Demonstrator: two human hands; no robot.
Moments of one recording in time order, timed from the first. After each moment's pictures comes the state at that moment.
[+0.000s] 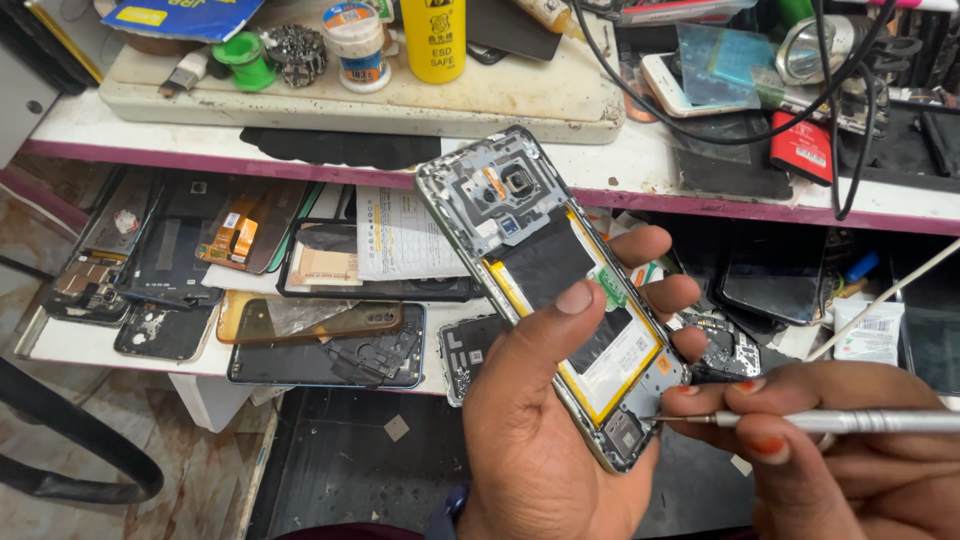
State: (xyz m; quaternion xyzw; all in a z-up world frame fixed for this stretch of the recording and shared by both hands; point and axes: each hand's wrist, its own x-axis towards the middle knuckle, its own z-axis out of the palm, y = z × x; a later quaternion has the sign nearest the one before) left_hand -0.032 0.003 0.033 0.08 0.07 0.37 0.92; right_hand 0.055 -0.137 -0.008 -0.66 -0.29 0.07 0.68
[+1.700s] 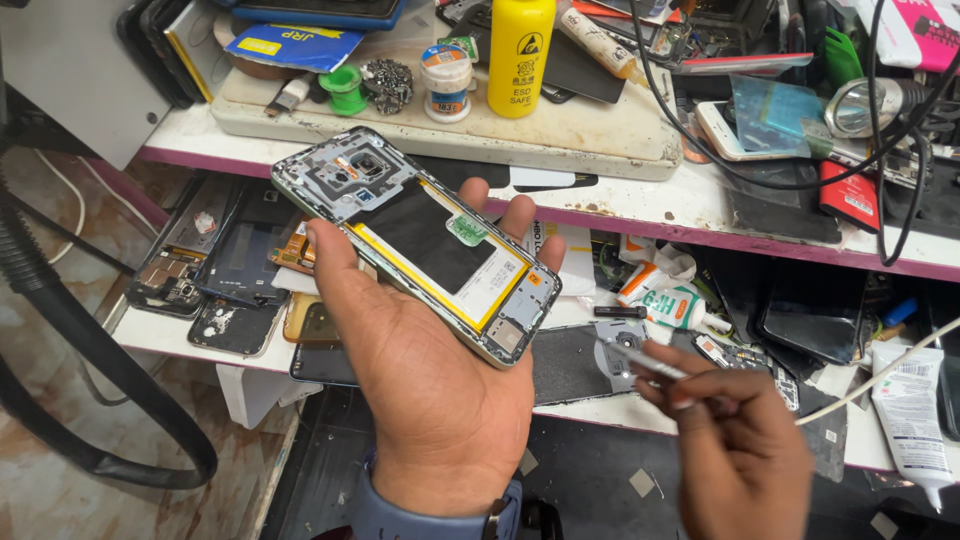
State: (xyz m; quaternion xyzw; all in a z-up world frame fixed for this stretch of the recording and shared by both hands) left_hand -0.083 0.081 0.042 0.11 0.11 0.56 0.82; right_hand 0.038 -0.070 -0.056 -0.64 -0.33 0.12 0.68
